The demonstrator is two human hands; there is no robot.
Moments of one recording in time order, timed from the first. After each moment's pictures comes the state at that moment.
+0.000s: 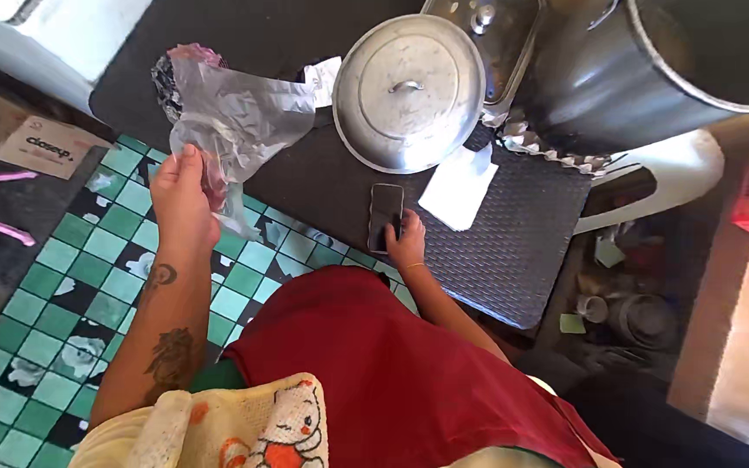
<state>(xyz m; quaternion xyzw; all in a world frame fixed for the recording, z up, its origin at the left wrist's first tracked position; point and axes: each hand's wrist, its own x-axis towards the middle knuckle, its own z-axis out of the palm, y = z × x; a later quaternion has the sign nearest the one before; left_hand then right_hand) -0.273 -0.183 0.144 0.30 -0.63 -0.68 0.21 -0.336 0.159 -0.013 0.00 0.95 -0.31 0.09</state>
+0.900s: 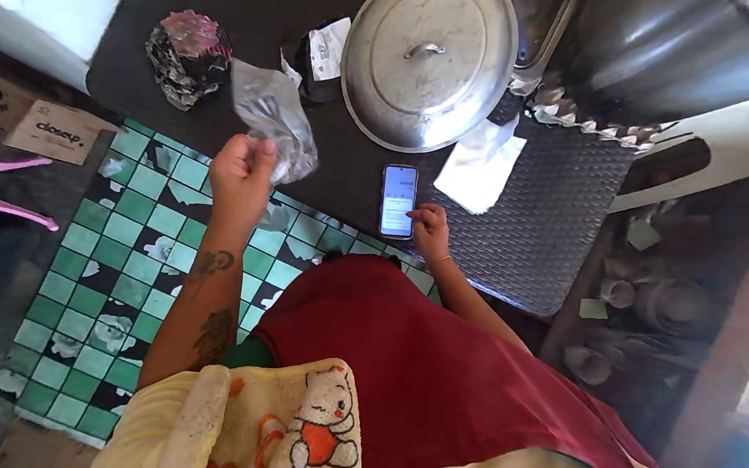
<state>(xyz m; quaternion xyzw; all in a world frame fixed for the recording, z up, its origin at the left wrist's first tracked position) -0.289 -0.157 0.129 0.14 -0.82 -0.53 0.13 -0.332 0.196 -0.034 -0.07 0.88 -0.46 0.07</state>
